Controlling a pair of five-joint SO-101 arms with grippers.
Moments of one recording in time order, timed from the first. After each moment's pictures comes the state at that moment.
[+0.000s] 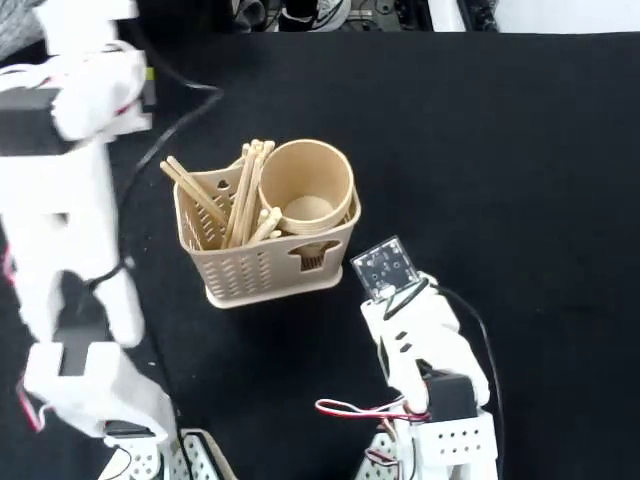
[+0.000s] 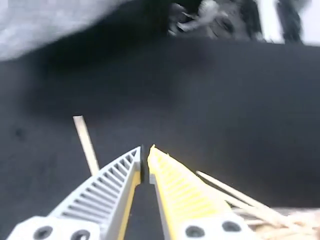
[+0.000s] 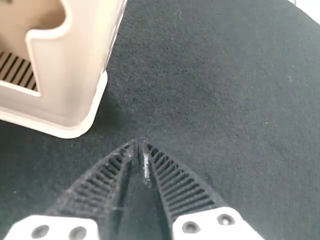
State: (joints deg) left arm -9.1 5.2 -57.6 100.6 0.7; right arm -6.9 -103.4 96.7 52.2 26.9
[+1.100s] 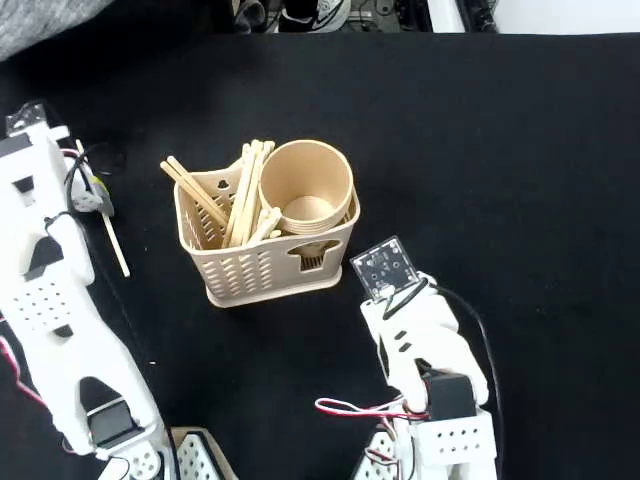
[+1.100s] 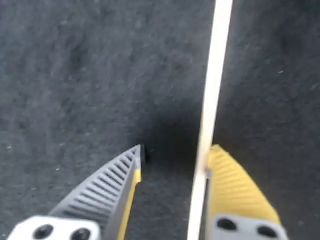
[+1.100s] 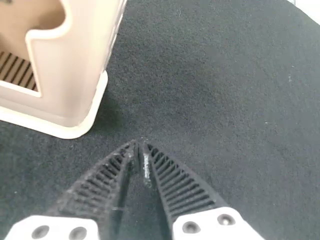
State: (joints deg) left arm -30.8 48.4 -32.7 77.4 0.6; right arm -6.9 -103.4 96.7 52.2 26.9
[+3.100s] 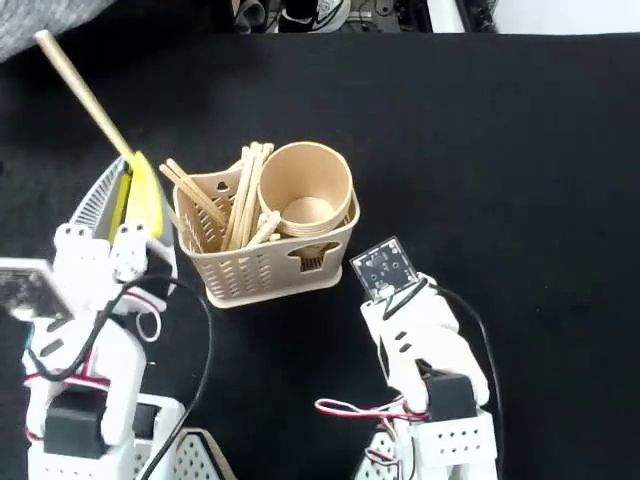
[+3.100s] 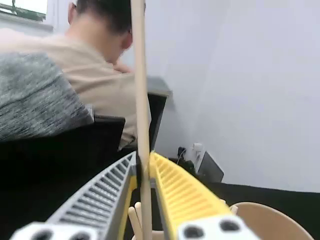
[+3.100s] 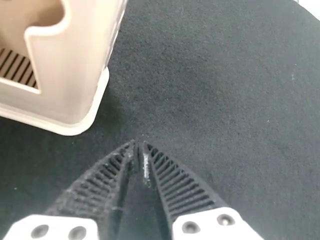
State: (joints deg) left arm 1.0 -87.2 61.8 33.5 11.0; right arm -6.9 -103.4 96.7 52.9 26.9
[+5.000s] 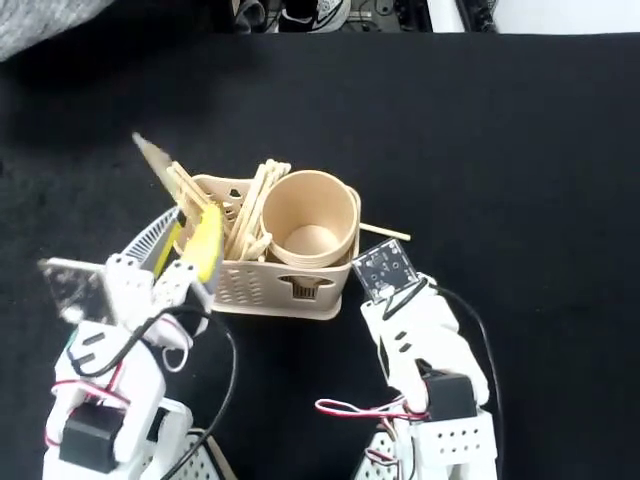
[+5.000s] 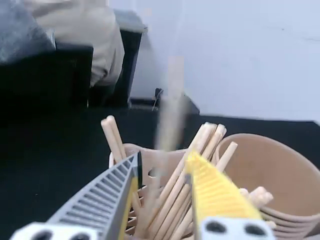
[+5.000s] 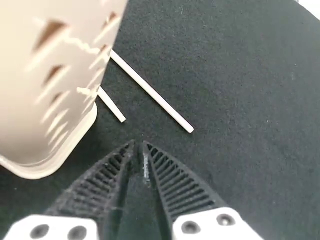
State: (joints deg) left arm 9.0 -100.8 69.8 47.2 11.6; right arm -6.9 -103.4 96.7 52.9 26.9
